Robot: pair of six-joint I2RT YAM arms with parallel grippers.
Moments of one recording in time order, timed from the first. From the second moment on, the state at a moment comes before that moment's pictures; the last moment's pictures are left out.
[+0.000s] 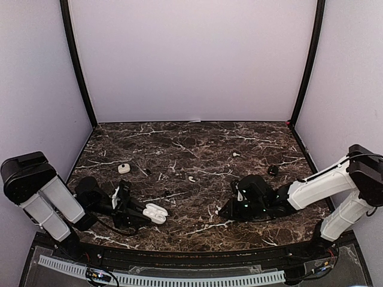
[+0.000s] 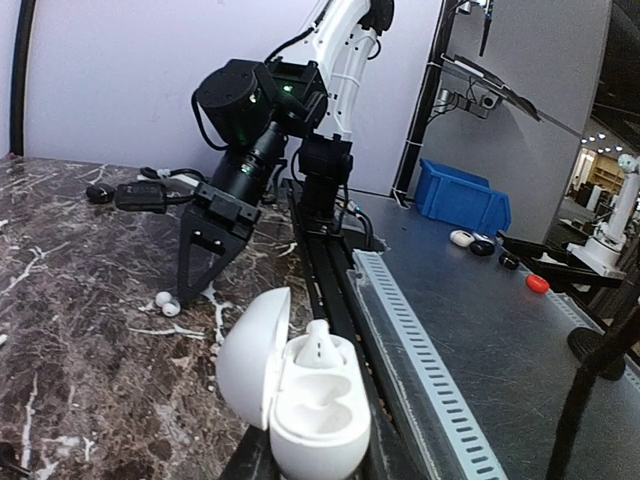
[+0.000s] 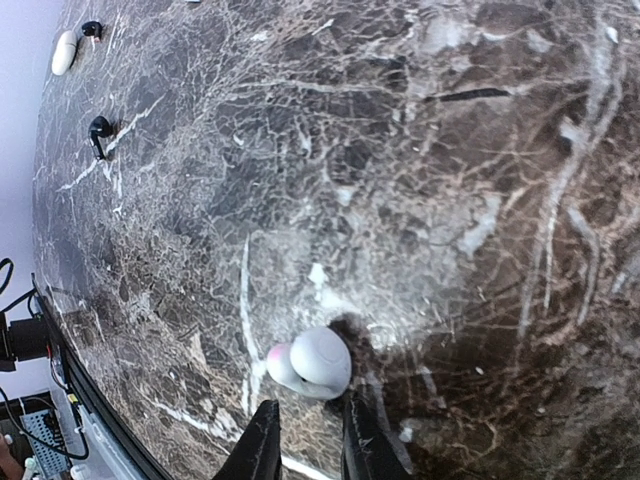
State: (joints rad) left arm -0.62 1.53 0.06 1.44 1.09 -0.21; right arm 1.01 1.50 0.51 0.15 -0.09 1.01
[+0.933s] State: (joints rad) left arm -0.64 1.58 0.06 1.51 1.16 -0.13; right arm 1.00 1.62 0.65 0.09 -0.09 0.90
